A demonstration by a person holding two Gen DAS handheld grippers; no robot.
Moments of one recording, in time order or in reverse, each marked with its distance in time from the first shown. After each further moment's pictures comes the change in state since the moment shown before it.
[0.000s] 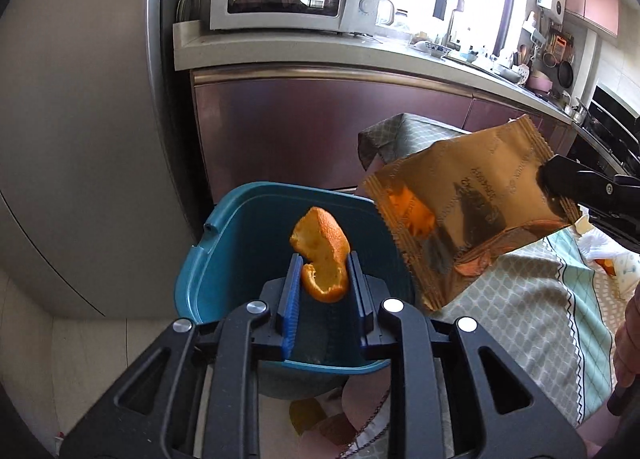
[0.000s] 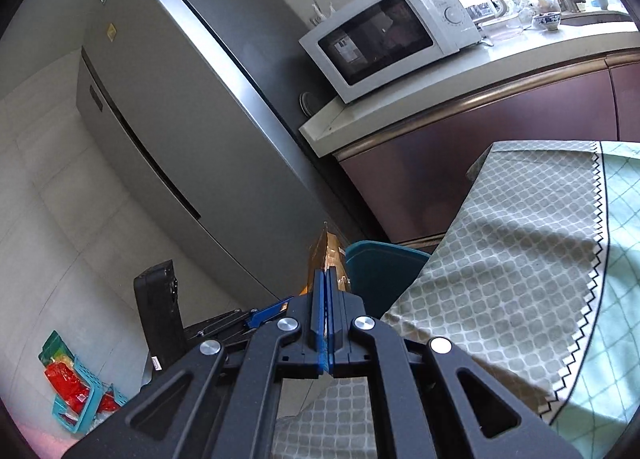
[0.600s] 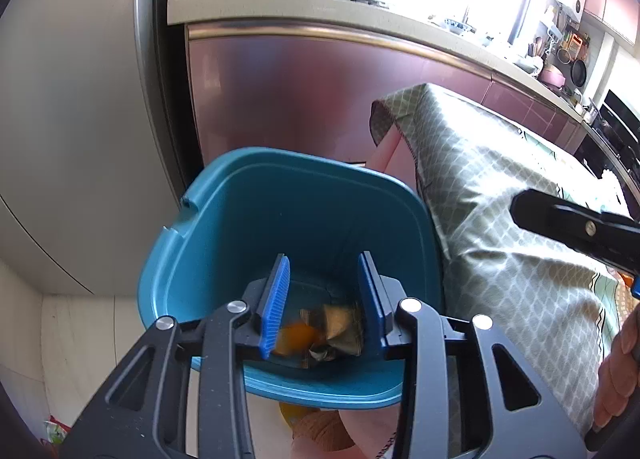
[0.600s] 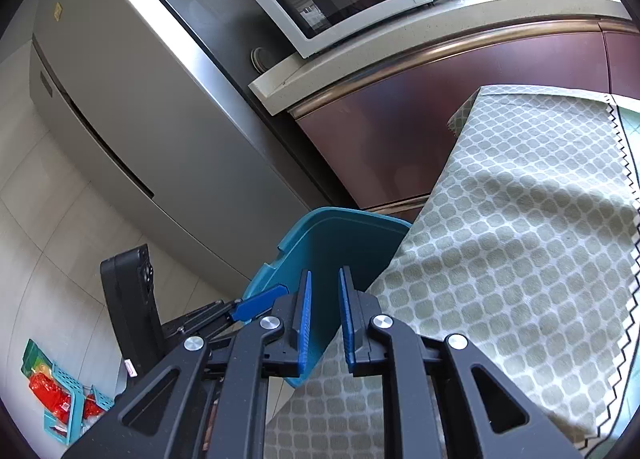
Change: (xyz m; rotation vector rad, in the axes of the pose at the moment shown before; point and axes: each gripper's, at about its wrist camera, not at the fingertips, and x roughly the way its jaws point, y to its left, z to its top) left arm 0.059 -0.015 -0.011 -0.039 0.071 0.009; right arm 0.037 -0.016 -0.016 0.034 0.089 -0.097
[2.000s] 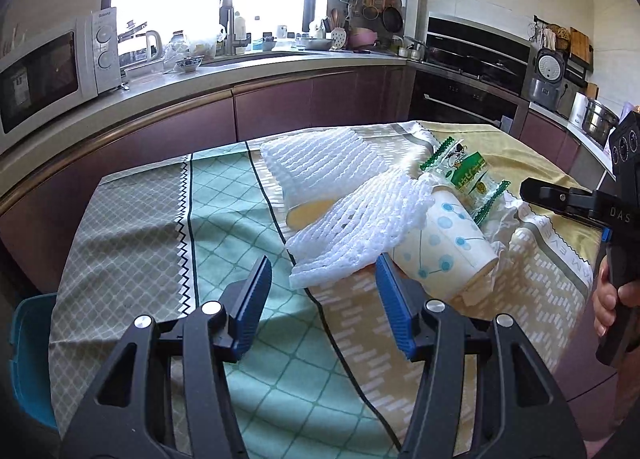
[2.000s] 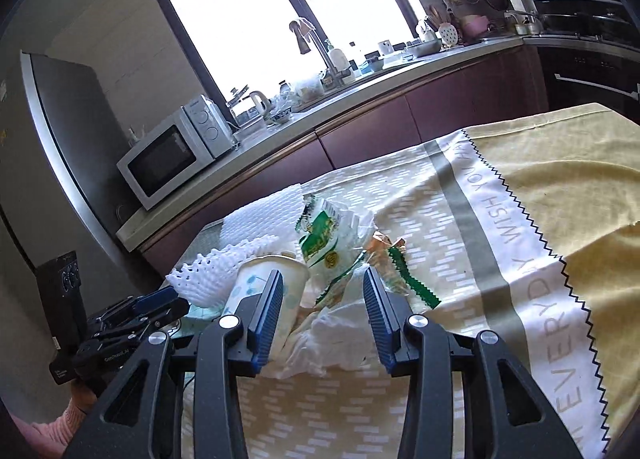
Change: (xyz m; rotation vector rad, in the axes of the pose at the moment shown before) left arm -0.061 -0.333 -0.044 0.485 -0.110 -0.409; right arm -0.344 -0.164 -0.118 0.220 -0.450 -0.505
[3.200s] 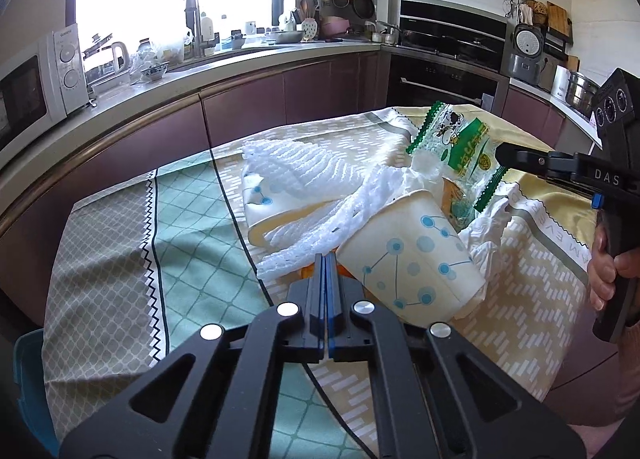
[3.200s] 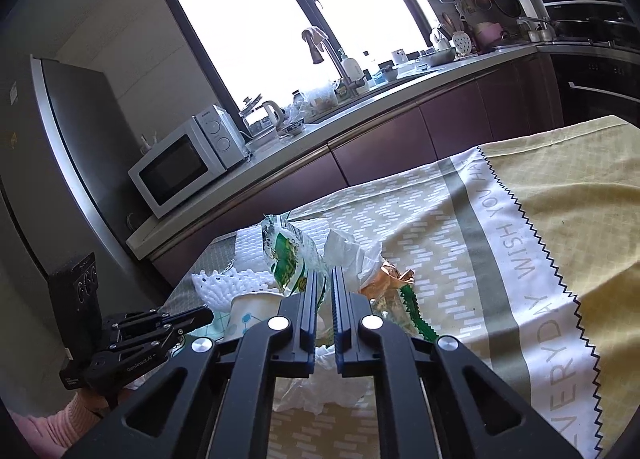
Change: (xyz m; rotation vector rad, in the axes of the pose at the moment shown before) left arm 0.021 -0.021 0.016 0.097 0.028 -0.057; right arm 0.000 -0.002 0.016 -0.018 -0.040 0.070
